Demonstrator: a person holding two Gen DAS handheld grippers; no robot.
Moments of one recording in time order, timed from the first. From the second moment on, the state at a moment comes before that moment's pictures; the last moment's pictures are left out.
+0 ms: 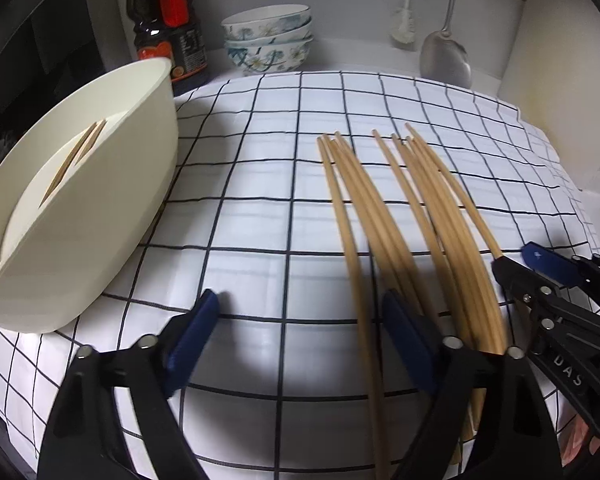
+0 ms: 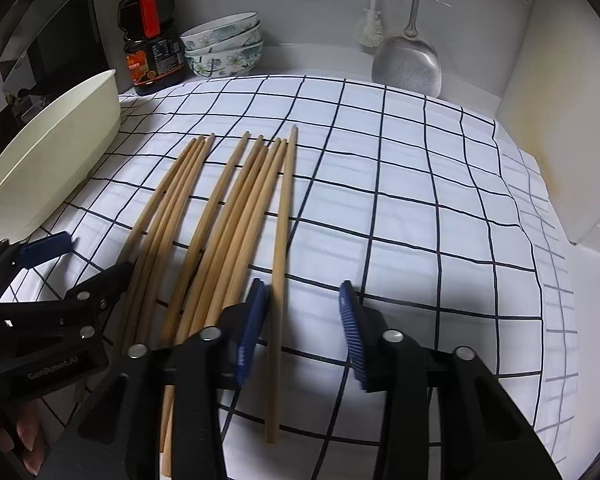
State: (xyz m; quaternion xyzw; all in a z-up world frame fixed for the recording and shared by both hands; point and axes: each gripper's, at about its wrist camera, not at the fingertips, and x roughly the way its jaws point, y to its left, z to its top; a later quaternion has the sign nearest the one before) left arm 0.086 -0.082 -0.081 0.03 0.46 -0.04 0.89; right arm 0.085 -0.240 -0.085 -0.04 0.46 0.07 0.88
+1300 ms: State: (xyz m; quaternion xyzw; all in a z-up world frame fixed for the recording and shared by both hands) left arm 0.054 -0.030 0.003 0.01 0.38 -0.13 0.91; right arm 0.068 -0.227 -0.030 0.06 0.40 0.05 0.91
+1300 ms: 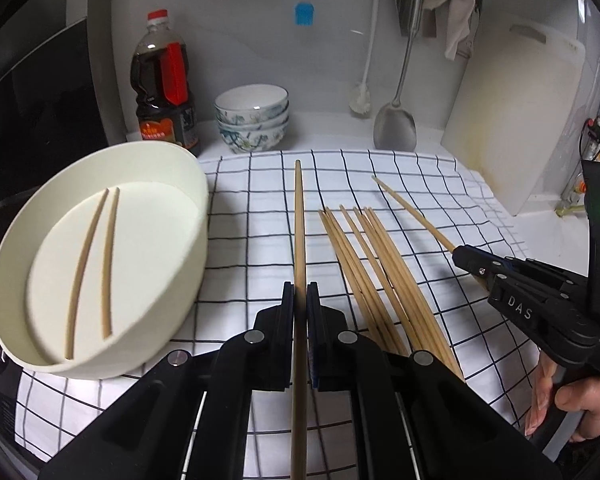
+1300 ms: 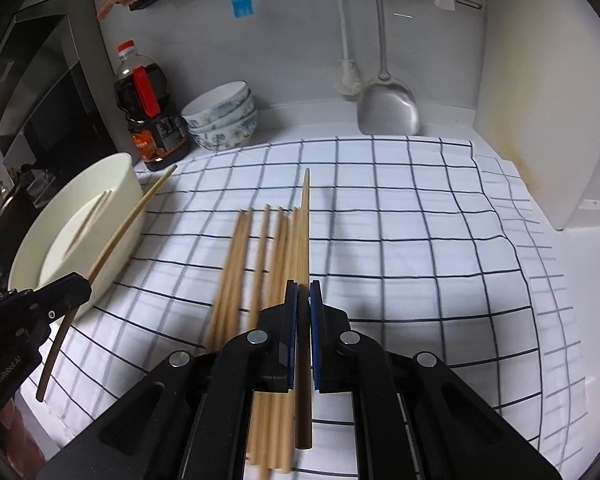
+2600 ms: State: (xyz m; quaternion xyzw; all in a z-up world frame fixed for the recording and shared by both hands) left arm 0.106 0.198 -0.005 -0.05 0.38 -0.02 0.92; right arm 0.139 0.044 -0.001 -0.01 0.41 0.18 0.89
